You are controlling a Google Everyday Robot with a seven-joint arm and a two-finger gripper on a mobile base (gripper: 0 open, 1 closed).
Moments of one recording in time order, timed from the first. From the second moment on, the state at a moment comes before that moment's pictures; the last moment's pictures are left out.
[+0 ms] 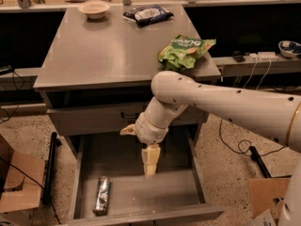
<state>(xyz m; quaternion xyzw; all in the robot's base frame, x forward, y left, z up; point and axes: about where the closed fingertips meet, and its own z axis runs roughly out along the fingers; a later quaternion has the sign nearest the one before) 0.467 0.047 0.648 -0.83 0.48 0.25 0.14</state>
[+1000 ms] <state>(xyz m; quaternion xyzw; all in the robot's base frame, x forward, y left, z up) 0.473 0.108 0.585 -0.85 0.44 0.26 0.12</state>
